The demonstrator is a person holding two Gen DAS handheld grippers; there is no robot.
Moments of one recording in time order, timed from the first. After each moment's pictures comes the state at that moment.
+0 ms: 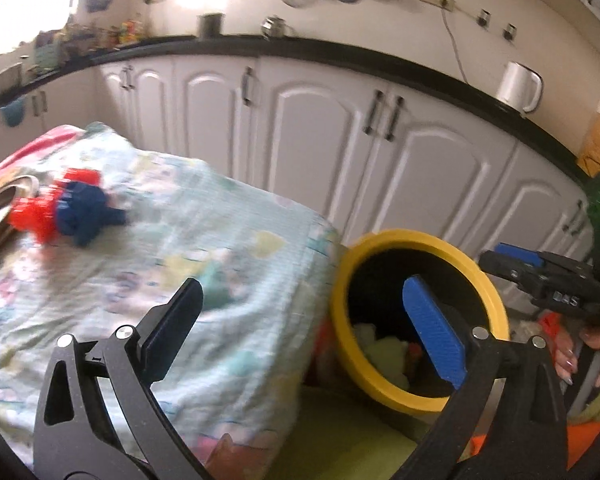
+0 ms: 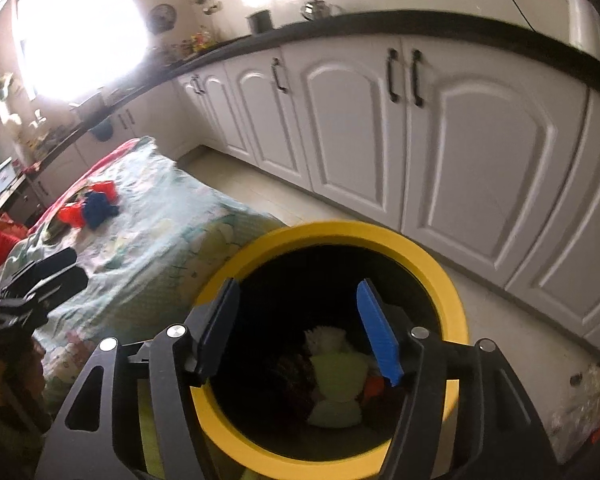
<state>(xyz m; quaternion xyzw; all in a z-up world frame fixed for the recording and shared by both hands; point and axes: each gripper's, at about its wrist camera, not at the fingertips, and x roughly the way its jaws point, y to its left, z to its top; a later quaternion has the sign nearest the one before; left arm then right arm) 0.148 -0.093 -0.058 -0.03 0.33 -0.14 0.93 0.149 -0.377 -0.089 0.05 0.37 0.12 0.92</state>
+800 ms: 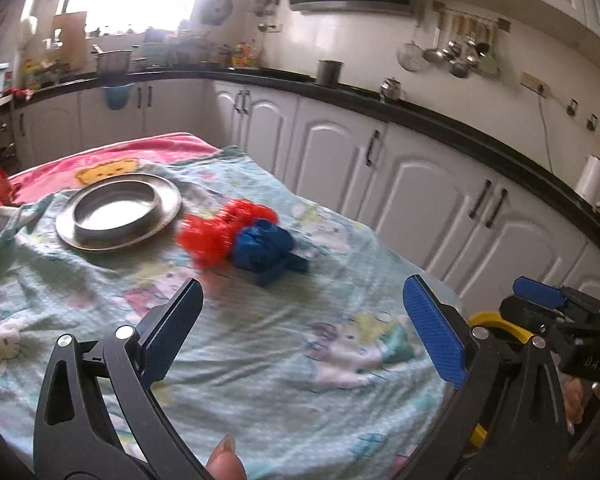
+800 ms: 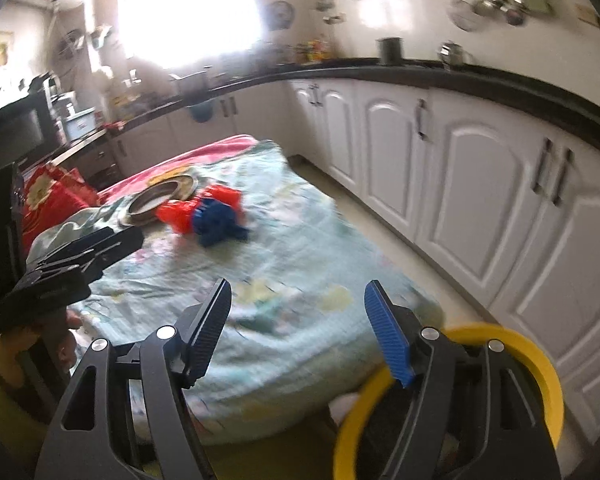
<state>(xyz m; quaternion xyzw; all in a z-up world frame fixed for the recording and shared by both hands) 0.141 0.054 -0.030 -0.11 0.26 0.02 0.96 0.183 -0.211 -0.045 -0.03 0.31 0.28 0.91</state>
